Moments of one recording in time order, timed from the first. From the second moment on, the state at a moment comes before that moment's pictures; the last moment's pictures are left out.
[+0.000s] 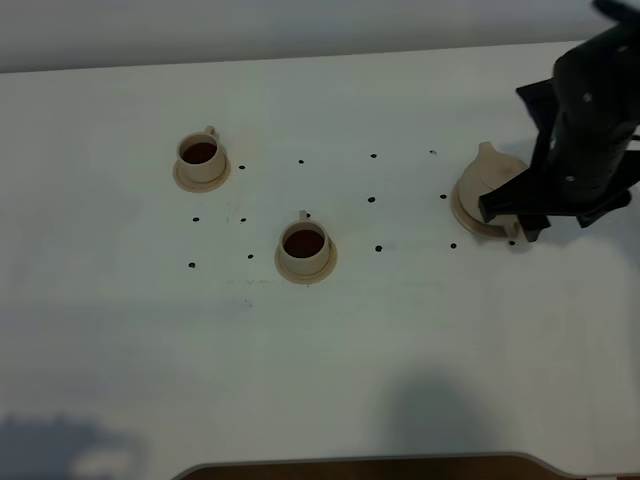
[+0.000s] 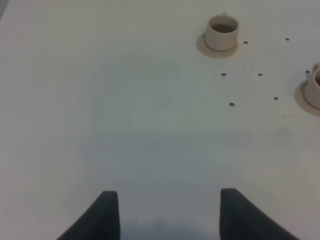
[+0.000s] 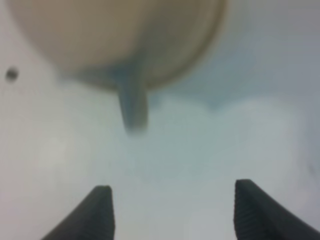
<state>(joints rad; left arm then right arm) 0.01 0.00 -0.51 -0.06 1.04 0.06 0.25 1.80 -1.22 -0.14 0.95 0.23</state>
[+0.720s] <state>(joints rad) 0.01 0.00 -0.51 -0.06 1.04 0.06 0.36 0.92 -0.73 0.04 1.14 0.09</state>
